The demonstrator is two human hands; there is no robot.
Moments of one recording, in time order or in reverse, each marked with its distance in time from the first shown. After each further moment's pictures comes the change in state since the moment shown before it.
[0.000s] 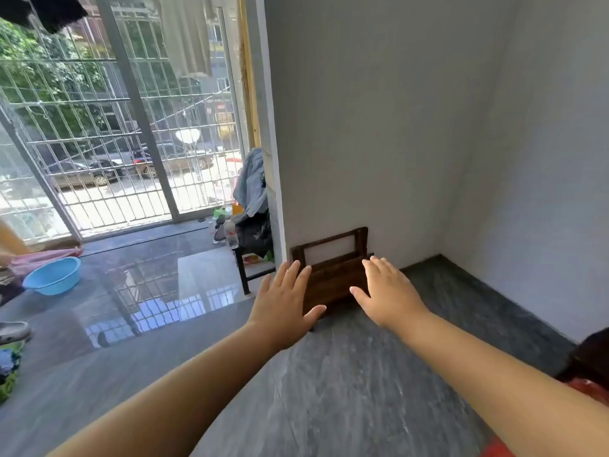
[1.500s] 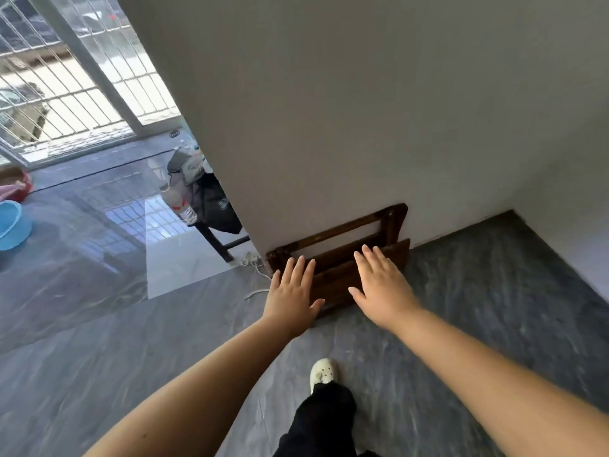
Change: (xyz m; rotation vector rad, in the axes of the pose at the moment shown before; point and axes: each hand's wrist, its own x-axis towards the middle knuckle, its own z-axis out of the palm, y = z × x) left_hand 0.615 -0.116 0.288 -0.033 -0.416 -0.157; right_hand 0.615 0.223 0.233 -0.002 -0.388 -0.111
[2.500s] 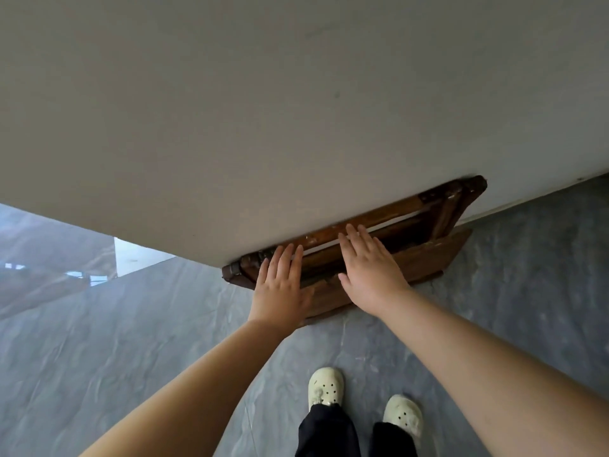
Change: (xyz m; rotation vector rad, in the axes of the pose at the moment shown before) left_hand 0.245 -0.057 0.189 -0.001 0.072 -0.090; right_hand 0.270 0.090 0.180 -0.010 -0.188 -0.124
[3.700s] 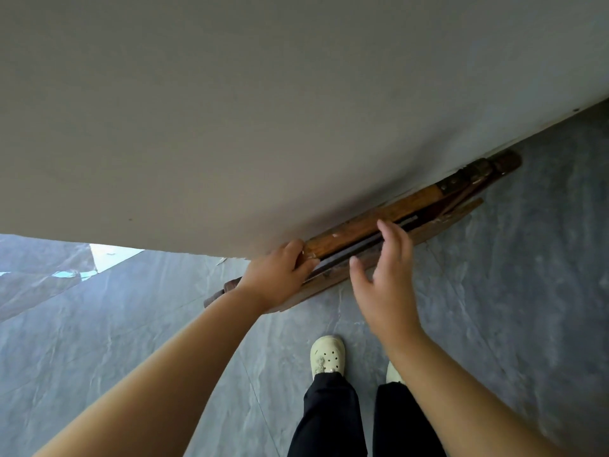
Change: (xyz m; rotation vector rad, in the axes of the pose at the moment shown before) left_hand 0.026 0.016 -0.002 -0.252 -0.375 0.060; right_hand -0.052 -0.001 0.060 0.868 0.571 0.410
